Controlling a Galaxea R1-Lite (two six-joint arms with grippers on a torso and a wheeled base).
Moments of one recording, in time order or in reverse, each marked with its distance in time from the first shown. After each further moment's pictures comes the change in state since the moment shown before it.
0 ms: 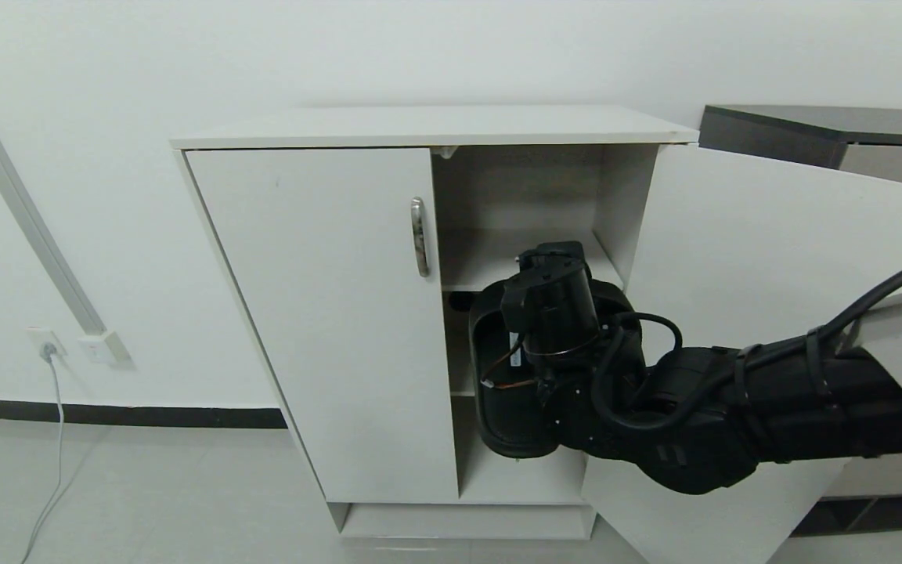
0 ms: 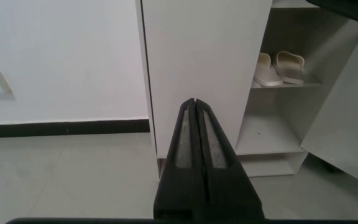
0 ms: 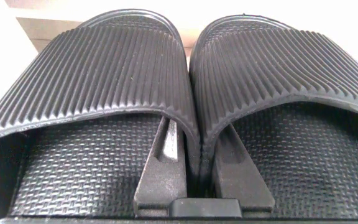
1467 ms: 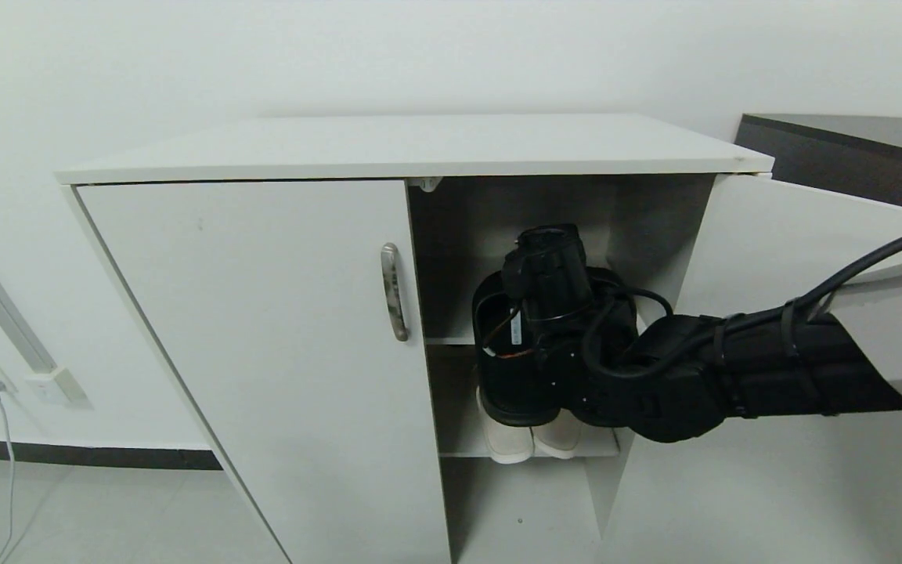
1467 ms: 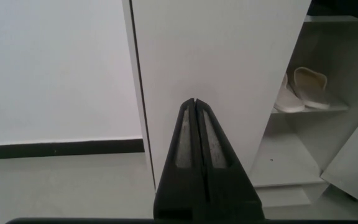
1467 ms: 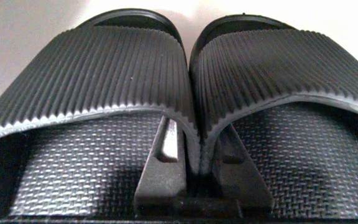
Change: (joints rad) left arm 0.000 0.000 0.000 0.000 0.000 -0.001; right arm -0.066 0.052 -0.140 0.094 0.044 -0.024
